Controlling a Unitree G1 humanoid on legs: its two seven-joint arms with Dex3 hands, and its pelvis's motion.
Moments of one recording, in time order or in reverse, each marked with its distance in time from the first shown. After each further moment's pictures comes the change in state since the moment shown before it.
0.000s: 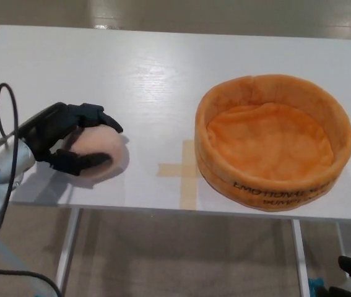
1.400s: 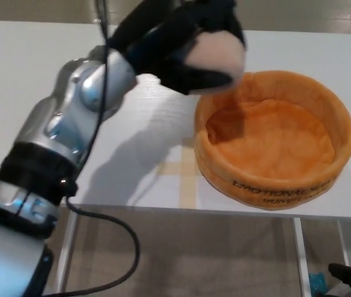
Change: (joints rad) left_arm -0.291 -0.240 -0.062 -0.289 0.154 -0.031 0.101; right_arm 0.011 -0.004 0.036 0.002 -0.005 0.023 -0.006
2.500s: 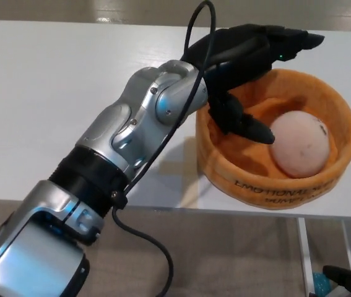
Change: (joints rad) left_arm -0.013 -0.097 -0.133 -0.104 0.119 0.226 -0.157; right_arm 0.004 0.012 0.011 -0.001 -0.001 -0.004 -0.010
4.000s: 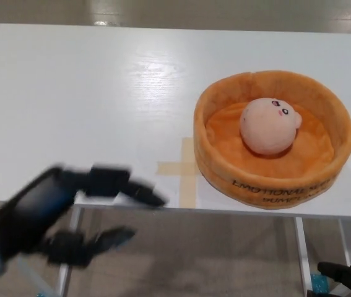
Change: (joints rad) left_arm 1.141 0.226 0.590 -0.856 -0.661 0.063 -0.424; right_arm -0.012 -0.003 0.017 -0.004 -0.001 -0.005 -0.008
